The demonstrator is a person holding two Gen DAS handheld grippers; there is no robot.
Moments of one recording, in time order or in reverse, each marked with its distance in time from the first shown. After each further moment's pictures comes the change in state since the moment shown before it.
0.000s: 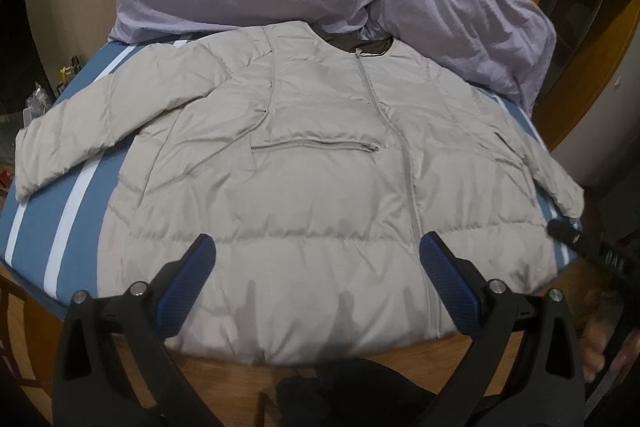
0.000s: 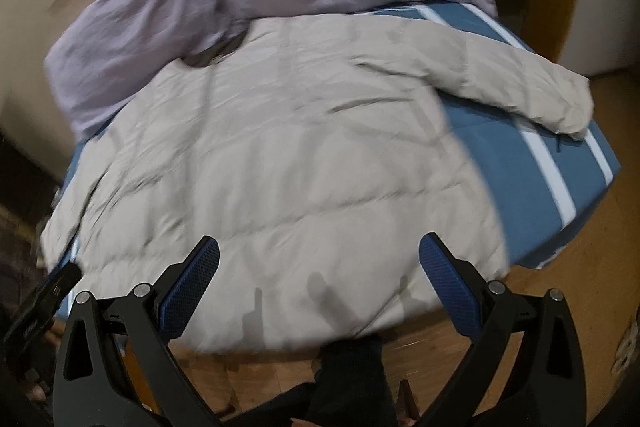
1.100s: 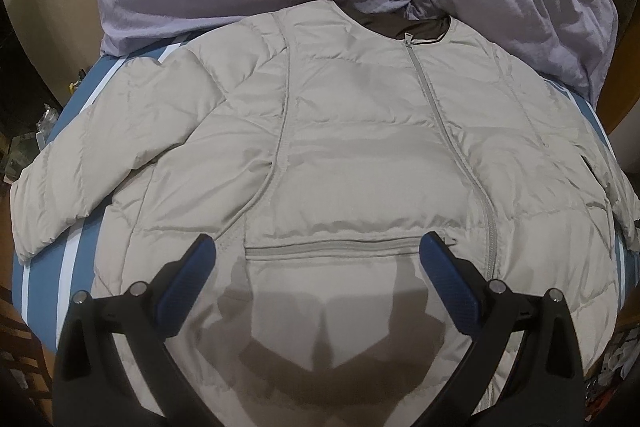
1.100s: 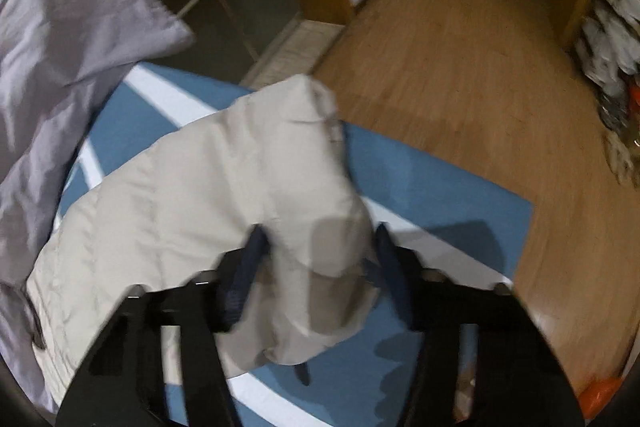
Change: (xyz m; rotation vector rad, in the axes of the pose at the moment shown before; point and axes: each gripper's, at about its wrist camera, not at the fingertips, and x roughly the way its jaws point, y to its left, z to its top) left arm 0.108 -0.004 0.079 0.021 0.105 0.171; right arm 0.074 -0.330 0.111 0.694 -0.022 -0.313
